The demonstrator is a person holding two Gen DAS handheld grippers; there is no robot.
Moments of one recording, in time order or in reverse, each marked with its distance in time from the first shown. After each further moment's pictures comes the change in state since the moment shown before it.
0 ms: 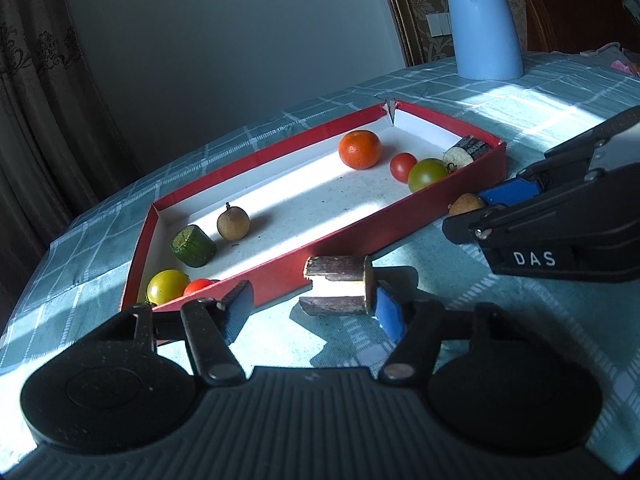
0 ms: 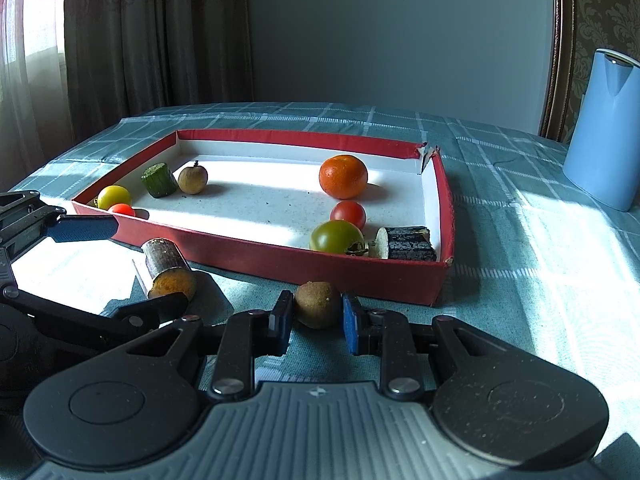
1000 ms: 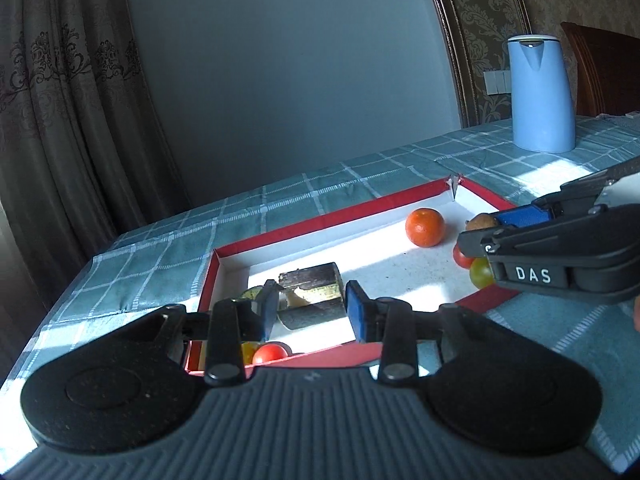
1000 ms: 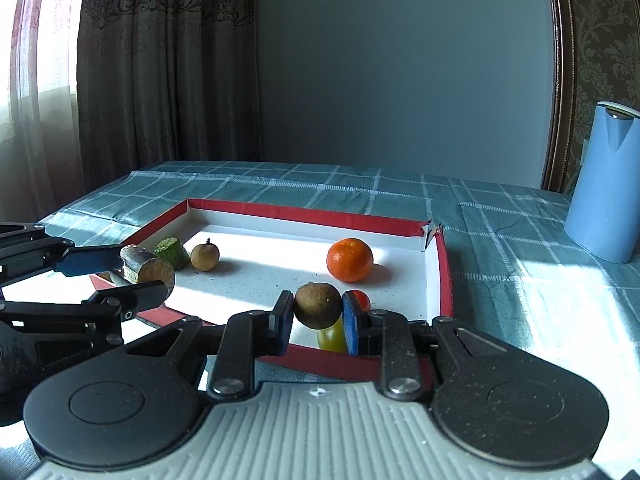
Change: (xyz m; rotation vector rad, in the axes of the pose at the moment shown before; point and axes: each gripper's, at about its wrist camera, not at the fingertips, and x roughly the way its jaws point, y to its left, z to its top) left arm -0.009 0.037 0.032 -0.151 -0.113 0.149; right arm 0.000 0.004 0.046 -0.018 -0.138 -0.006
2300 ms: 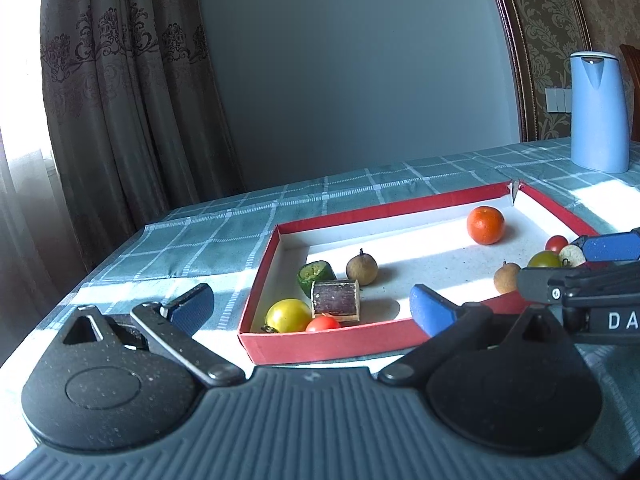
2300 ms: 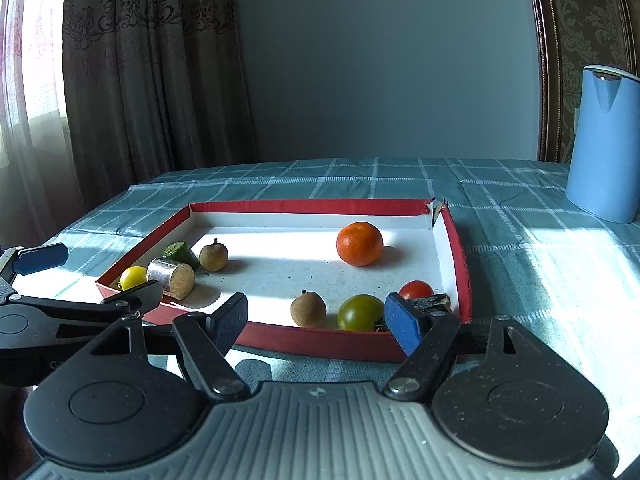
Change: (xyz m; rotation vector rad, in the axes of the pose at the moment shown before) left arm -0.015 0.012 -0.025 -0.100 -0.022 0.147; right arm -0.021 0.004 -0.027 0.107 -0.019 0.025
